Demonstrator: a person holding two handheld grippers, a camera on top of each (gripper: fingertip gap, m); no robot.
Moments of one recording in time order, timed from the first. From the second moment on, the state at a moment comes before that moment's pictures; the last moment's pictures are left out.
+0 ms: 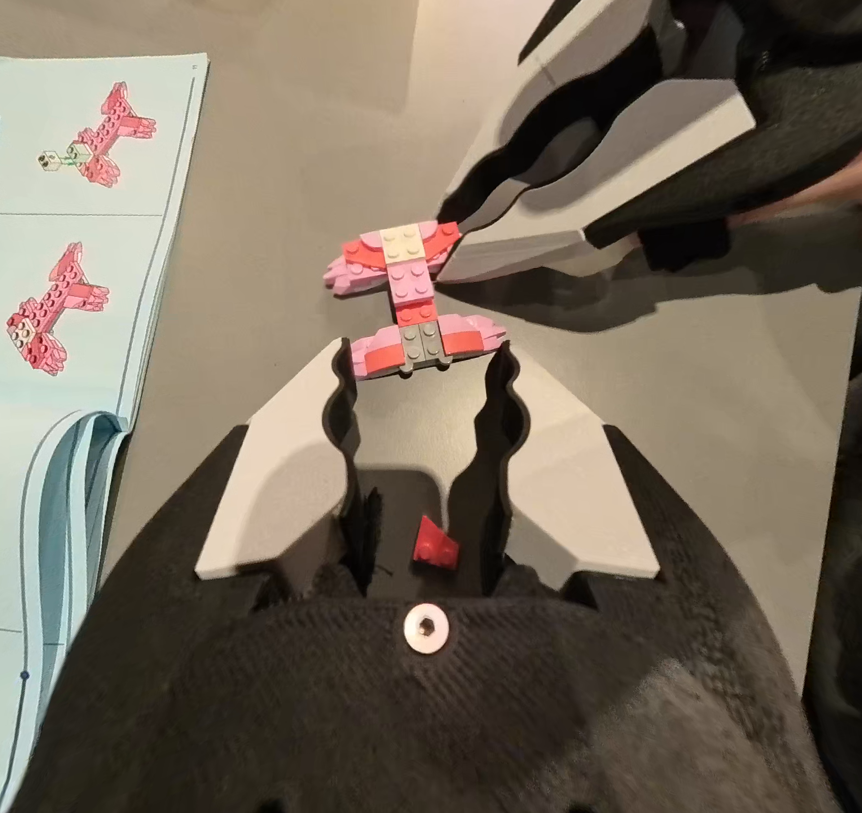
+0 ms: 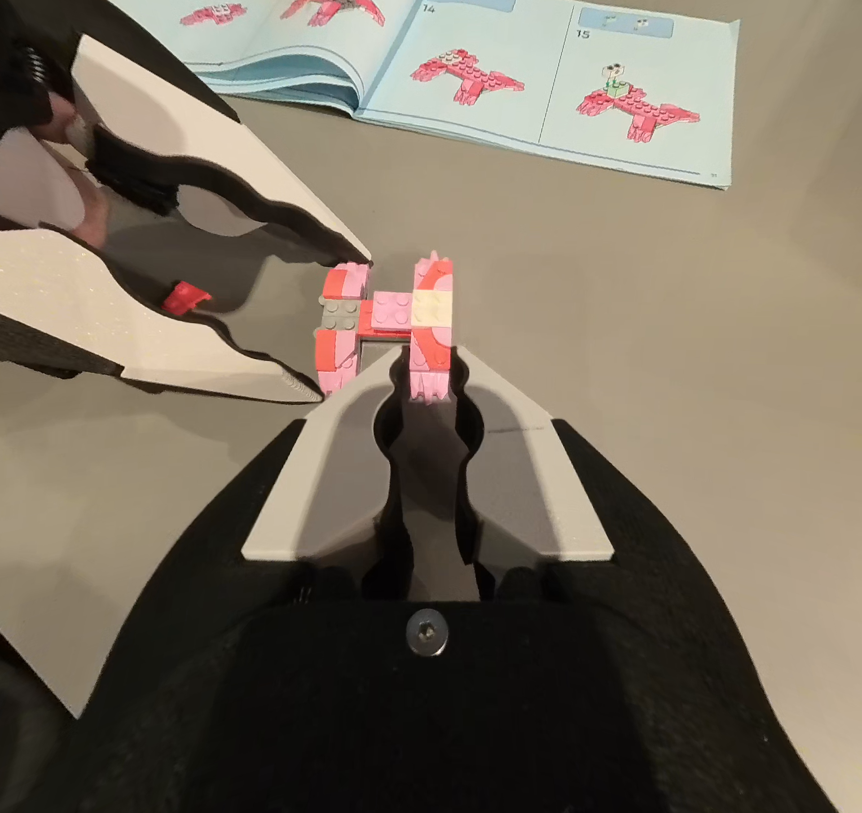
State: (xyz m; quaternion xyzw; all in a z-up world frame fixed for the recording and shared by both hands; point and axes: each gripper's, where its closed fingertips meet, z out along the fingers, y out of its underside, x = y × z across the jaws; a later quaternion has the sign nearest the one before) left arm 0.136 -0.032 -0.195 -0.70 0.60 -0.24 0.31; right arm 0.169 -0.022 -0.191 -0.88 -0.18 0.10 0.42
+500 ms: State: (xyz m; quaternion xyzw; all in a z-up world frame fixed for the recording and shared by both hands) left arm 0.129 -0.033 -0.194 -0.70 0.60 -0.24 0.31; right arm 0.154 -0.033 -0.190 -0.87 -0.25 0.14 0.40
